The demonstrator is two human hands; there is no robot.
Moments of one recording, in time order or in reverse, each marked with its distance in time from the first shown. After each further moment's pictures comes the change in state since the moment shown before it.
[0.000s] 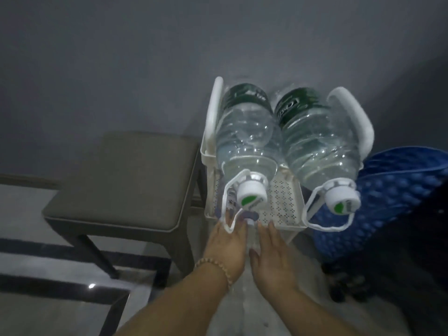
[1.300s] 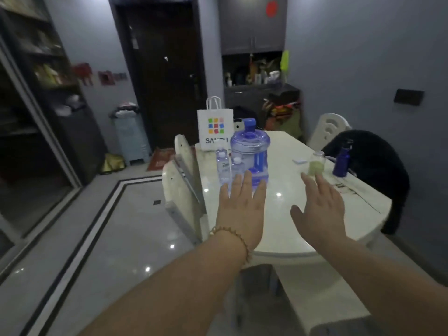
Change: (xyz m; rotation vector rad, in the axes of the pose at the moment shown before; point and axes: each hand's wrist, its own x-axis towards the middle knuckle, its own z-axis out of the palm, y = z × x) left_hand -1.119 0.006 -0.618 0.482 0.426 -1.303; right_hand -0.797 -0.758 -0.372 0.259 -0.042 -1.146
